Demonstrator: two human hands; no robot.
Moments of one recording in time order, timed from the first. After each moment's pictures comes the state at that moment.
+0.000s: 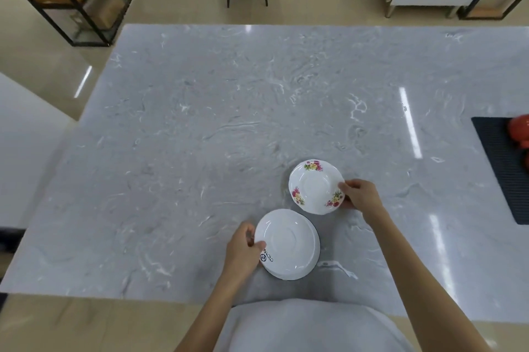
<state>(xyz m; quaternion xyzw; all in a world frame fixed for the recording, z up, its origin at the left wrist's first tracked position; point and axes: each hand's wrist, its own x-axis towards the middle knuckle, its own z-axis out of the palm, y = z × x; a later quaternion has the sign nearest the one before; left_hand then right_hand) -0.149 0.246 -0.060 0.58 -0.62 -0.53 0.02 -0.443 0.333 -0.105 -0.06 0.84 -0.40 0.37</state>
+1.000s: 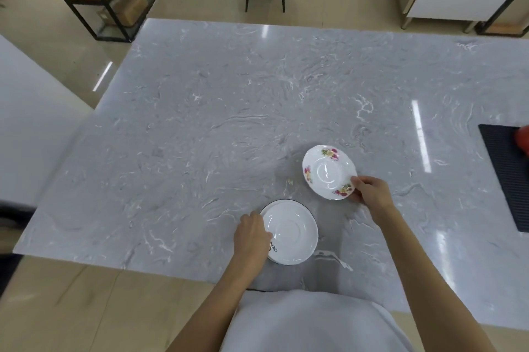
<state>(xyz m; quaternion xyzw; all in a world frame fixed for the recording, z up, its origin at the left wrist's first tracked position) -0.171 0.269 -0.053 0.56 -0.76 -0.30 -0.13 -0.440 0.352 -0.075 -0.03 0.79 -0.48 0.38</state>
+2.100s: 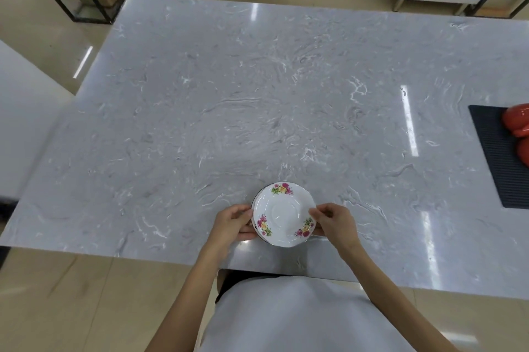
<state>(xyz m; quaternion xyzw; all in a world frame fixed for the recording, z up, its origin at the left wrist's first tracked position) -0.120 0.252 -0.081 0.55 -0.44 -0.71 0.06 -0.317 0.394 -0.075 -0.11 0.83 -0.38 0.41</state>
